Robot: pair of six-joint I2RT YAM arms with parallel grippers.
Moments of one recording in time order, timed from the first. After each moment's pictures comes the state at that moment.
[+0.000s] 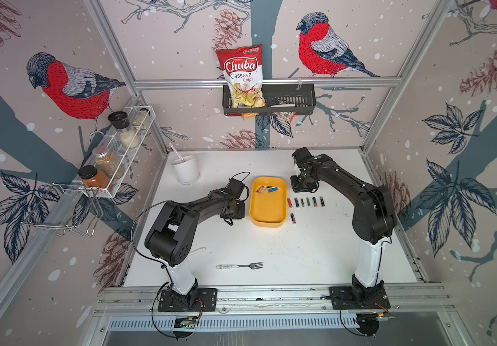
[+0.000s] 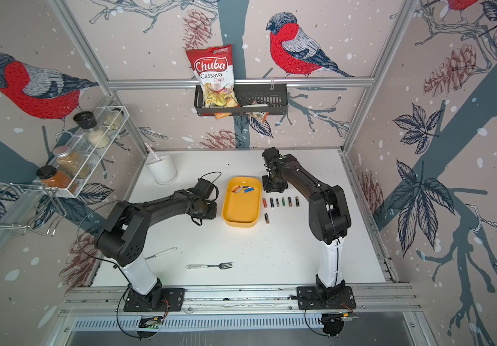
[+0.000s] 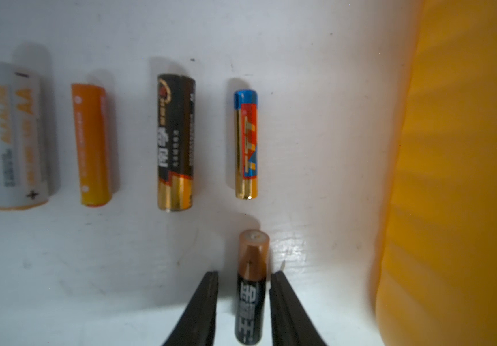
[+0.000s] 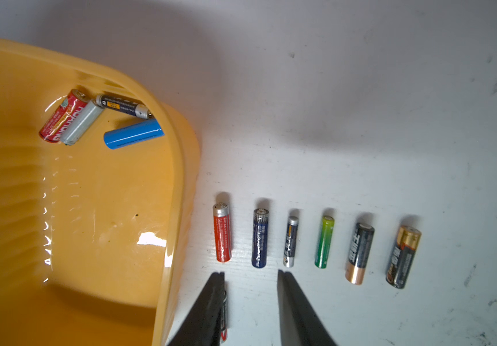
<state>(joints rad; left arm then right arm) -0.46 1.76 1.02 -0.50 0.00 -0.41 0.48 1.99 1.67 -0.98 -0.01 0.25</state>
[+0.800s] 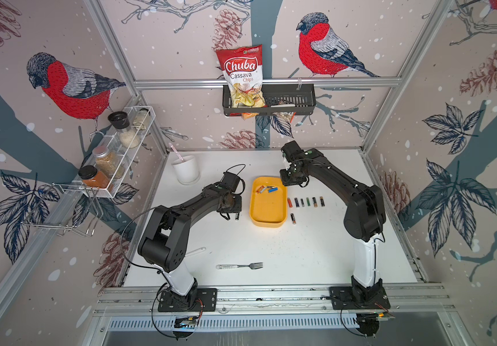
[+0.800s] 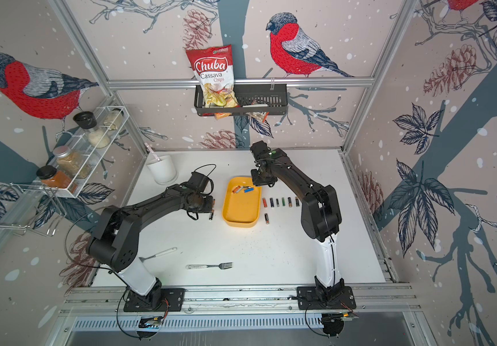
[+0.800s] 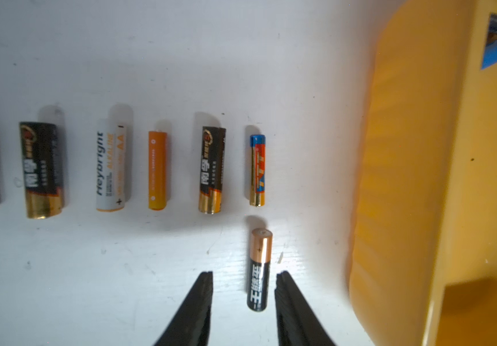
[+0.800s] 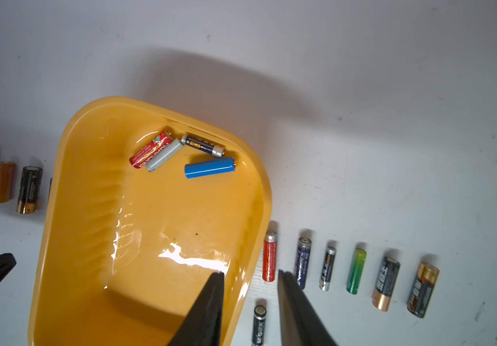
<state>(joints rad) -0.41 1.68 1.08 -0.58 0.00 -0.39 0.58 2.09 1.91 -1.03 0.02 0.26</state>
